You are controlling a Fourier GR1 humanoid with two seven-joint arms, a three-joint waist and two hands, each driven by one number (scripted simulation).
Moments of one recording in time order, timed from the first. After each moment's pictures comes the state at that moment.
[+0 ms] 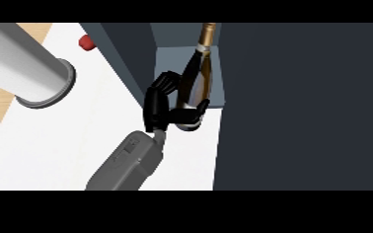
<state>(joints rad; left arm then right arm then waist) -0.51 0.00 -0.45 -1.02 0.61 0.61 -0.42 0.19 -0.18 0.27 -2.51 -0.10 0.07 0.41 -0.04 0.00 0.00</state>
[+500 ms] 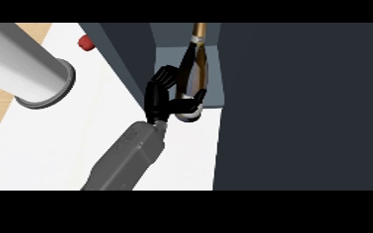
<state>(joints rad) -0.61 0.00 -0.44 -0.84 0.78 0.55 -0.52 0.23 -0.18 0.26 -2.51 -0.11 0.10 0.38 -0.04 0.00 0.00</state>
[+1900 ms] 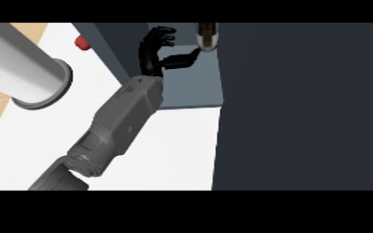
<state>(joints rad) -1.07 0.02 -0.34 -0.29 0.82 0.65 -0.52 0.23 -0.14 0.24 -2.50 -0.12 0.15 0.36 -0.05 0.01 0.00</state>
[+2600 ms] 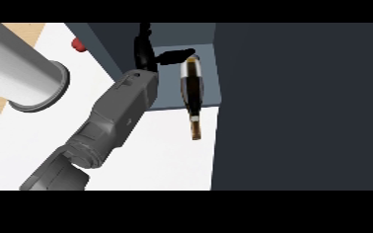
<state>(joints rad) -1.17 0.03 -0.35 -0.11 0.73 0.71 -0.50 0.21 -0.11 0.26 -2.49 -0.12 0.16 0.37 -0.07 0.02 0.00</state>
